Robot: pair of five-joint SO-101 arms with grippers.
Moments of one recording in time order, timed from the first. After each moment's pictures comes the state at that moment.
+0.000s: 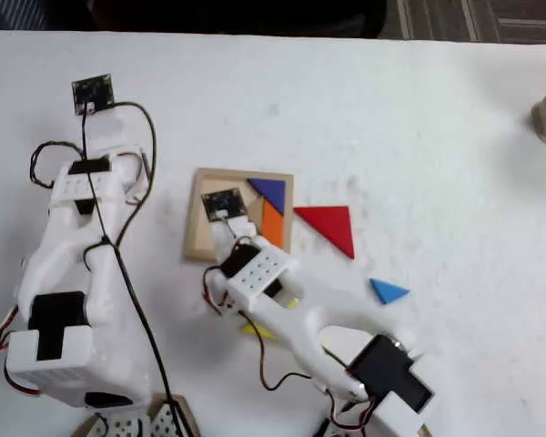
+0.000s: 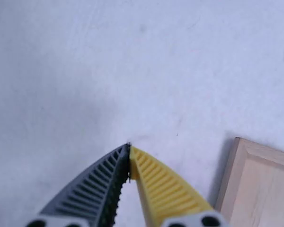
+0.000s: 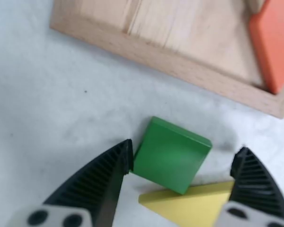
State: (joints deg) left arm -11.8 6.5 23.6 38.3 8.7; right arm -50.1 -0.4 36.5 54.0 -27.8
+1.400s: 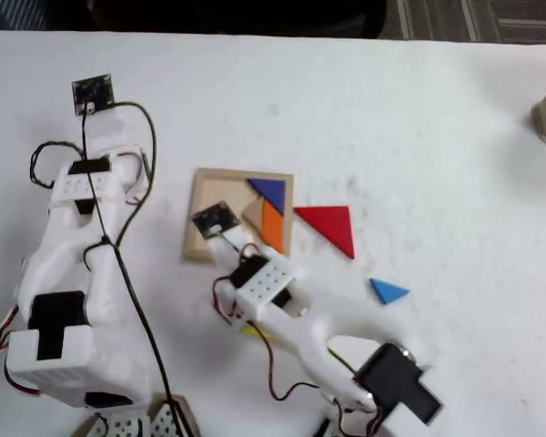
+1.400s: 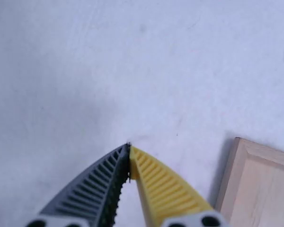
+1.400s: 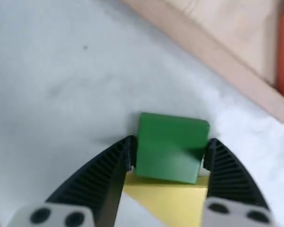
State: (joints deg) left arm -11.8 6.5 23.6 38.3 8.7; right arm -49.1 -2.6 43.4 50.5 -12.8
